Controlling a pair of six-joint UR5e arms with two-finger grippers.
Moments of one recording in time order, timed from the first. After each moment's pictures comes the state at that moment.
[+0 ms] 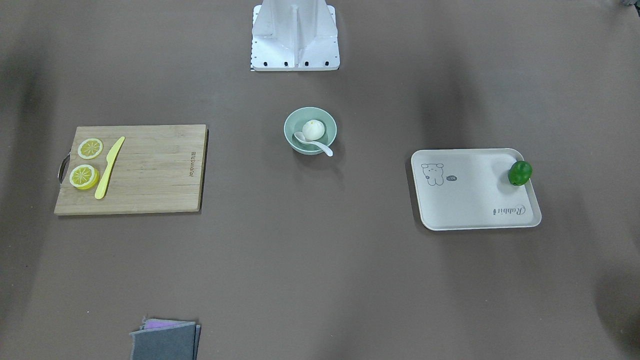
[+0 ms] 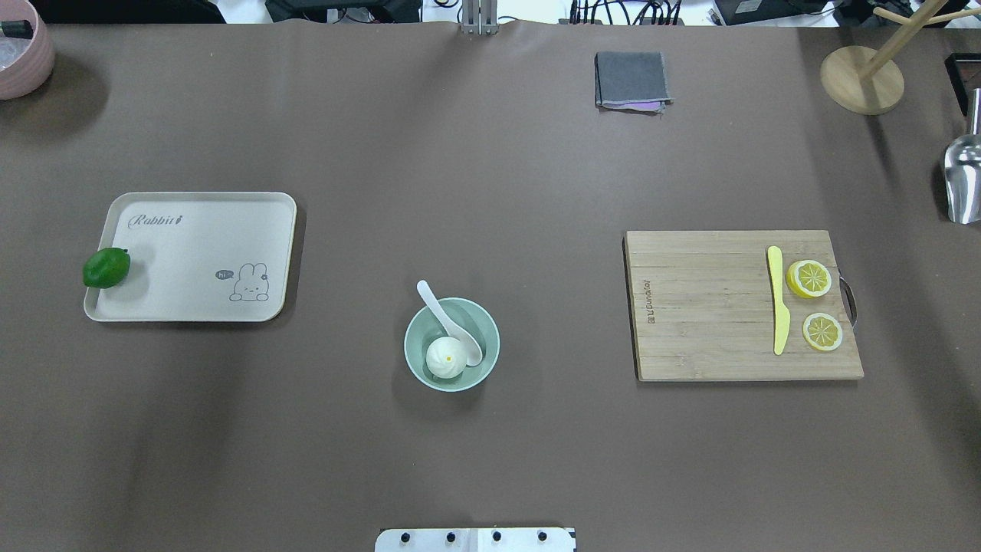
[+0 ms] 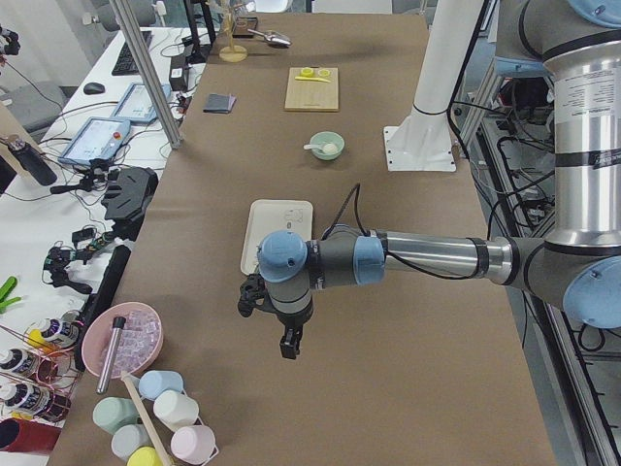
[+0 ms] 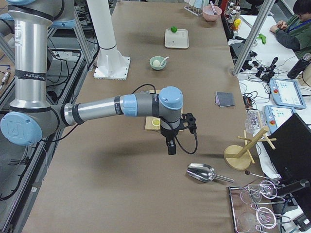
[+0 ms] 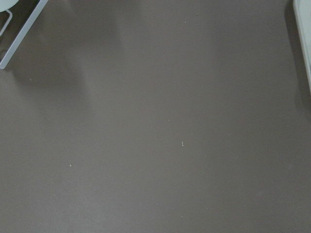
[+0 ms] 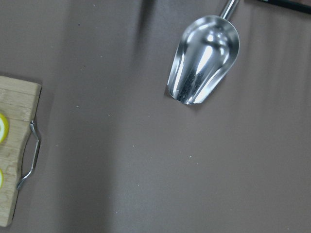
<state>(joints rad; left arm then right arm) -1.62 -1.45 -1.77 -1.39 -2.31 0.25 1.58 -1.68 1.89 -1.73 2.27 -0.16</state>
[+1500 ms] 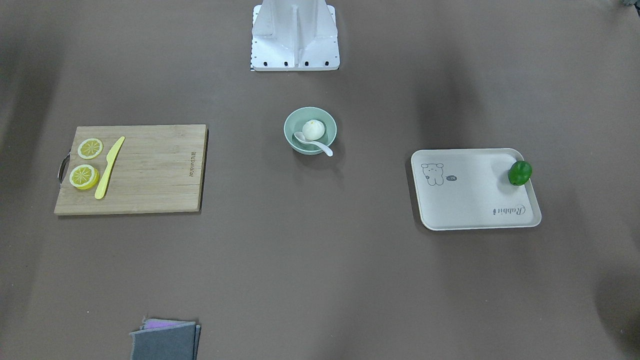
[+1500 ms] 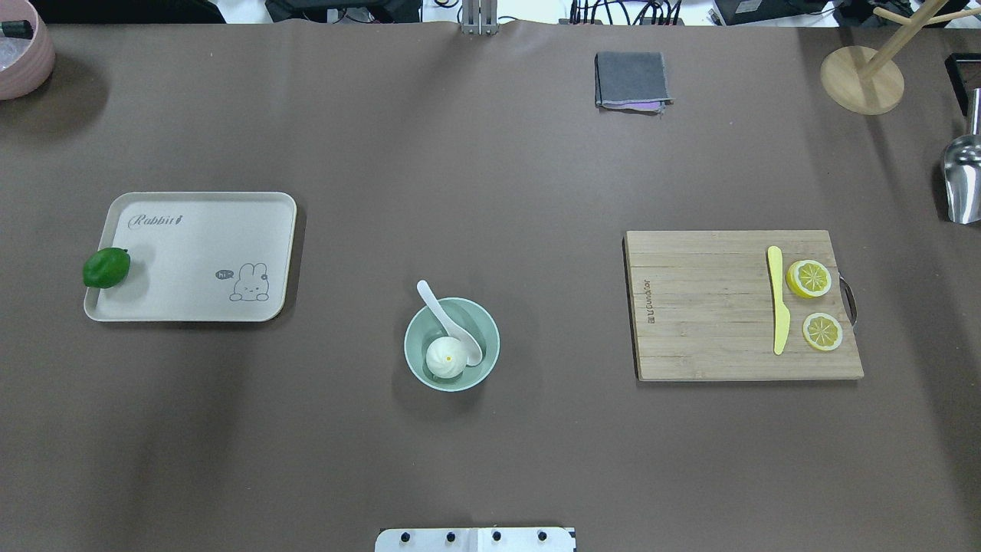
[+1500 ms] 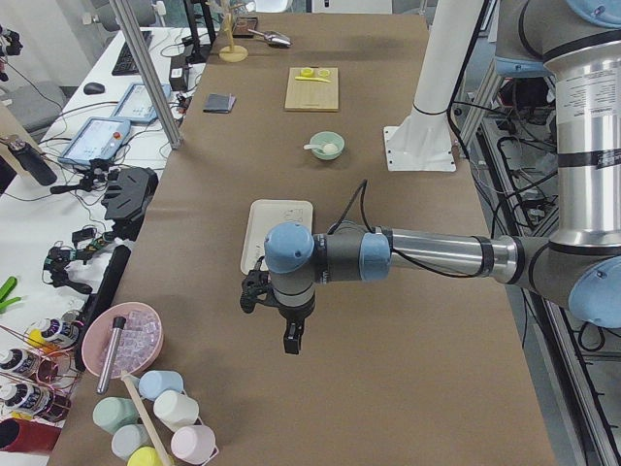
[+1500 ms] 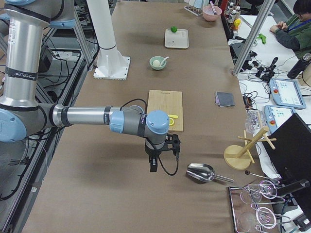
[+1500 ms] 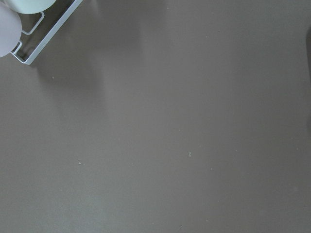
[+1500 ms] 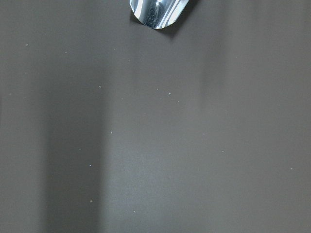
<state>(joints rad) -1.62 -1.42 -1.80 -1.43 -2.31 0.18 1.58 -1.78 1.83 -1.72 2.29 -0.18</state>
